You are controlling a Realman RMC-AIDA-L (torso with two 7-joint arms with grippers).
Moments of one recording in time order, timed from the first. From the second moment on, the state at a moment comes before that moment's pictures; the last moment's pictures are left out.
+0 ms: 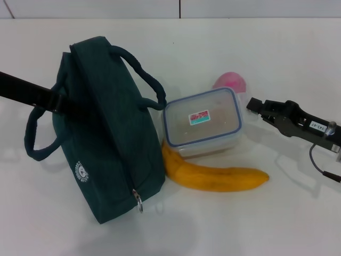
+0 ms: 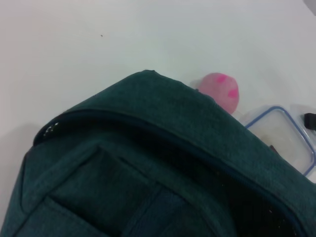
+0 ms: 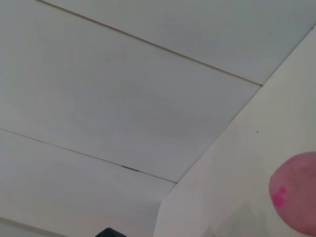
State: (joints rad) left arm -0.55 -2.03 0.87 1.42 2.35 1.90 -2.56; right arm 0.56 2.03 -0.98 -0.12 -1.32 -1.36 1.85
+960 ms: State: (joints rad) left arm -0.53 -2.03 0.84 1.41 2.31 1.90 -2.53; right arm 0.46 2.02 -0.98 -0.12 -1.28 -1.32 1.87
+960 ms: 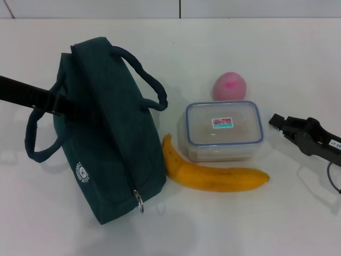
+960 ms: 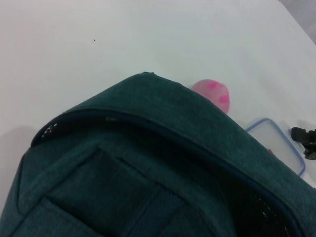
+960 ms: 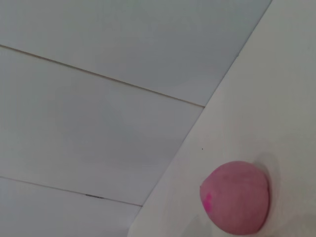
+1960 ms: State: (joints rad) left arm -0.53 -2.03 0.84 1.38 2.32 1.89 -2.53; right arm 0.49 2.02 -1.01 -0.11 -1.29 -1.34 1.88
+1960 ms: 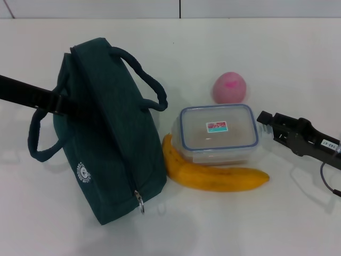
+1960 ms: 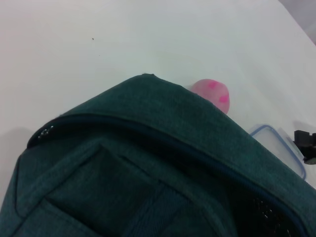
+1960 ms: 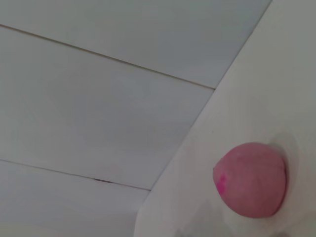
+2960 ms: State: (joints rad) left arm -0.53 -2.03 0.84 1.34 2.32 1.87 -2.50; right arm 0.52 2.03 -1.04 -0.09 -1.29 -1.35 1.92
